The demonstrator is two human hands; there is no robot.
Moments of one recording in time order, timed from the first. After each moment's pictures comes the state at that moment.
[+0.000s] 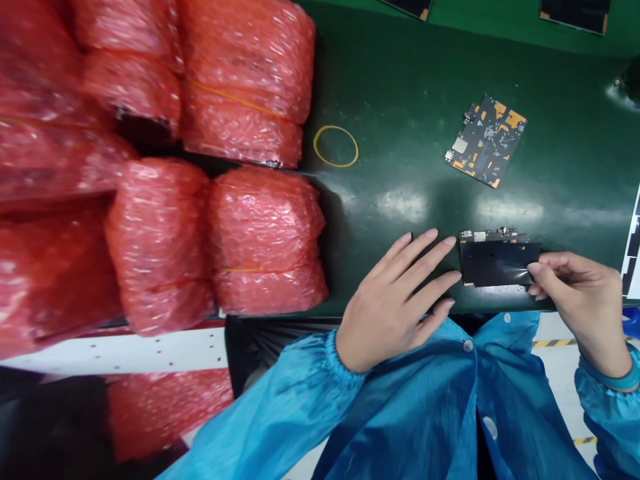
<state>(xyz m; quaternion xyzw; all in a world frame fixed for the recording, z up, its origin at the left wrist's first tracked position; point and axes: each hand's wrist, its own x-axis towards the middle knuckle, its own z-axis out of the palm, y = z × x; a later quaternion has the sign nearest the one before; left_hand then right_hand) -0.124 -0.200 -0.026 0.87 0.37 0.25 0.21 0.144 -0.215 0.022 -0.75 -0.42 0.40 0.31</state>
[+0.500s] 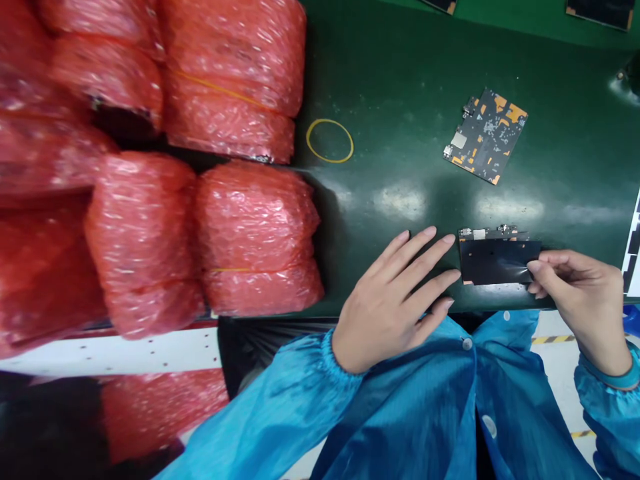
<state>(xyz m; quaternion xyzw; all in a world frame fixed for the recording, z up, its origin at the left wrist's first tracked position) -0.124 -0.200 -0.025 0.87 0.37 0.25 0.21 0.144 -0.216 0.021 -0.75 -0.44 0.39 0.30</state>
